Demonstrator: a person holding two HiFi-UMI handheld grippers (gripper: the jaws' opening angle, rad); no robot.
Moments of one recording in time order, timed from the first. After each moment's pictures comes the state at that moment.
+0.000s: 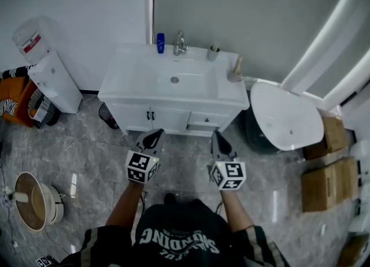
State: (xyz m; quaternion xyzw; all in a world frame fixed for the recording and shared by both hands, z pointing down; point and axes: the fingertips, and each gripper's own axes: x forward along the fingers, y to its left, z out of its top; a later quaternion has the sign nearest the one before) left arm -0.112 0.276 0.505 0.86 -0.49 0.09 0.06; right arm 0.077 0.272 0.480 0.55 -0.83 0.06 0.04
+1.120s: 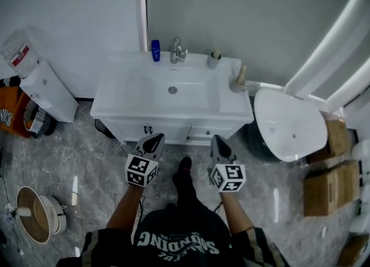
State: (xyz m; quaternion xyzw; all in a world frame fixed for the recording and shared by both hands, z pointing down) left arm -0.117 0.159 0.529 0.87 -0.47 0.10 0.09; right arm 0.076 0.152 0.508 0.56 -0.83 0.09 0.05
